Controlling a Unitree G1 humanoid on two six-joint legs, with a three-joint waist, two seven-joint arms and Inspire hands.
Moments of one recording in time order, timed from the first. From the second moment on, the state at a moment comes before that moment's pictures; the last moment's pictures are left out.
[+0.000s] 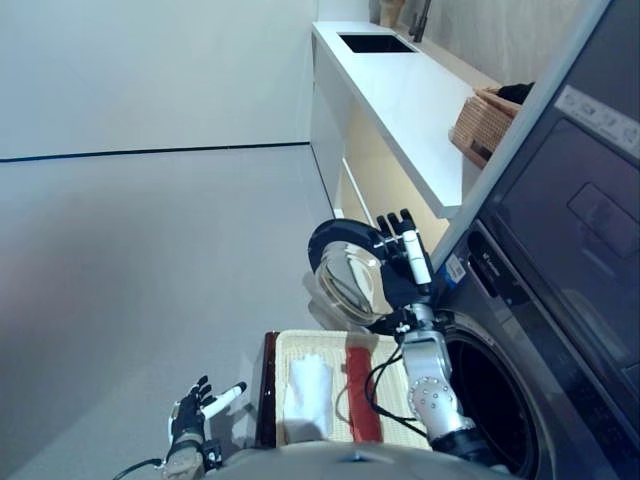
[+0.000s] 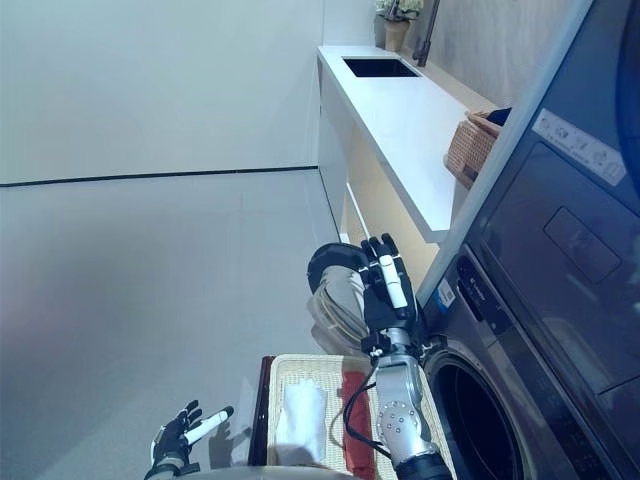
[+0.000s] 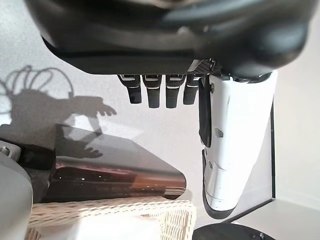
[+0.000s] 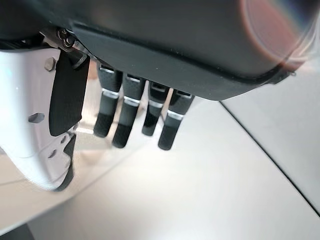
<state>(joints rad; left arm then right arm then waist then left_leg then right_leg) 0.13 0.18 -0.16 1.11 -0.42 -0.33 0.17 0.06 -0.10 0.24 0.14 1.13 -0.37 0.02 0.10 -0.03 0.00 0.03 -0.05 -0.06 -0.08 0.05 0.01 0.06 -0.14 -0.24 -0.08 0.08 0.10</state>
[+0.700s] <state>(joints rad) 0.13 0.17 -0.13 0.96 -0.56 -0.35 0.13 0.06 -0.10 0.23 0.14 1.11 -0.38 0.02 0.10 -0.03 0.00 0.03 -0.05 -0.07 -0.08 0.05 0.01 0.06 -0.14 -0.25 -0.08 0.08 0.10</state>
